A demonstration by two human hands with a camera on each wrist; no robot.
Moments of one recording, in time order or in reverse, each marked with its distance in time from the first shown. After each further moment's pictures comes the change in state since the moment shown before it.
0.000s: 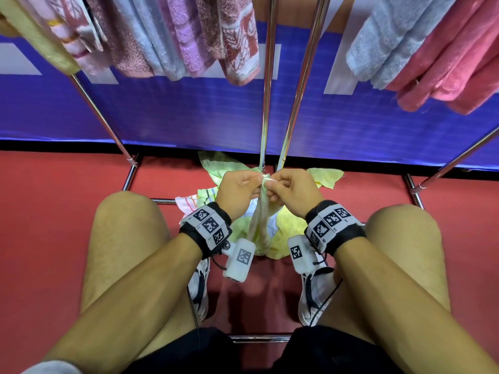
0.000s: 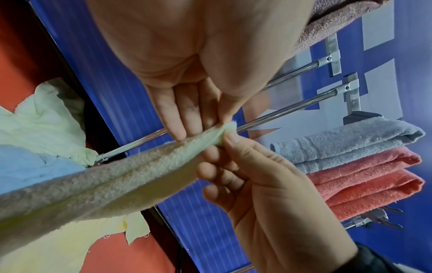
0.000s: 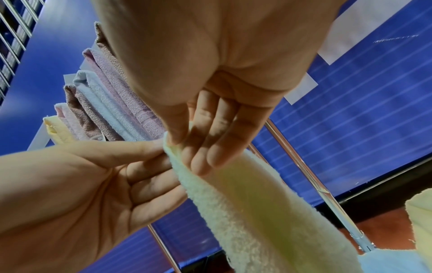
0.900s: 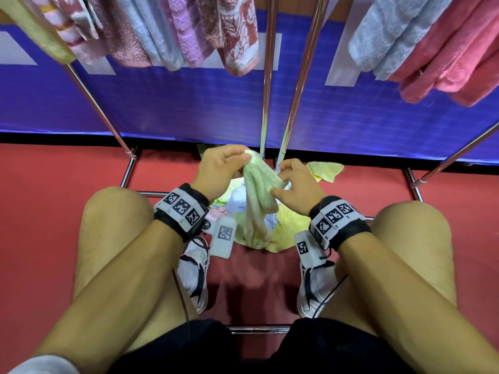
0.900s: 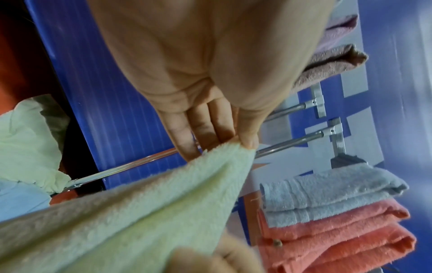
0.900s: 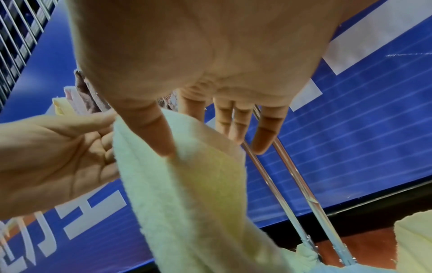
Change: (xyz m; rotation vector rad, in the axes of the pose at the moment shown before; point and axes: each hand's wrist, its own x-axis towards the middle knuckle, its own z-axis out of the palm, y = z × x) left_hand 0.004 0.027 -0.034 0.028 -0.063 0.154; right_hand 0.002 0.022 -0.008 -0.478 -0.105 -0.067
